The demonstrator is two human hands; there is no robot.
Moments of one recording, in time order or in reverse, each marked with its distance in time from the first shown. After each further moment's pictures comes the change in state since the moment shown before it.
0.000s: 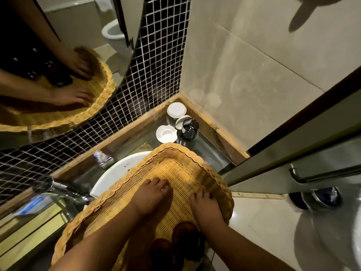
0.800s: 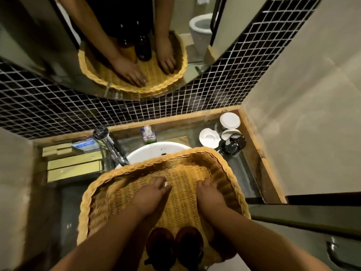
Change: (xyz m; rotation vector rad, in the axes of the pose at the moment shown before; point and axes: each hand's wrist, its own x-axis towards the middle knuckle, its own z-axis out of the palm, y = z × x) left_hand -0.070 0.025 0.013 -0.328 -0.027 -0.567; right_hand 0.058 -0.018 -0.059 -0.029 -0.004 -0.247
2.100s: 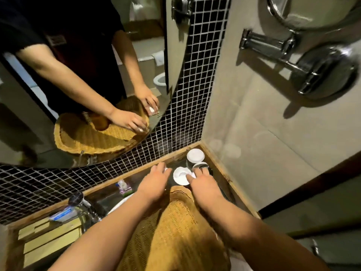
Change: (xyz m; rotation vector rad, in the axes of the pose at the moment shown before) left_hand 0.107 0.061 -0.179 0.100 0.263 0.026; right_hand -0.016 0.065 -0.134 -0.080 0.515 -0.063
